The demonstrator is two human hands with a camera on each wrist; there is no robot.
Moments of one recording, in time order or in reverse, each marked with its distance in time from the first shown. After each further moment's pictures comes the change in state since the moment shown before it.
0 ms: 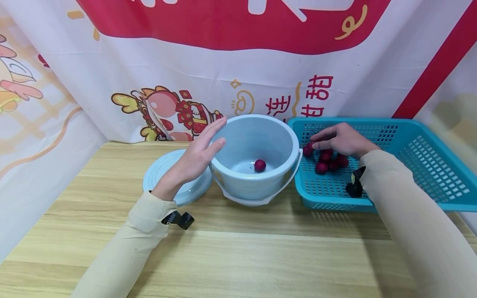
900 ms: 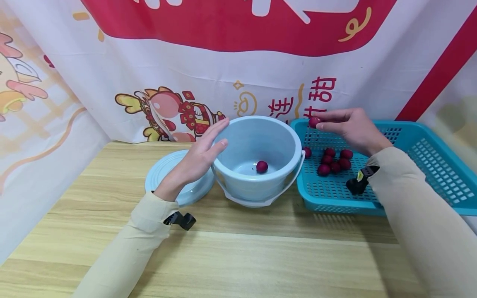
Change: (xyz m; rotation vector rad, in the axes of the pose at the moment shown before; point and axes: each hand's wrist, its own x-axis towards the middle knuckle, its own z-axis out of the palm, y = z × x) left_hand 0.000 0.000 0.000 -0.002 0.004 0.002; right_hand -0.021 -0.035 -0.017 0.244 0.213 -0.035
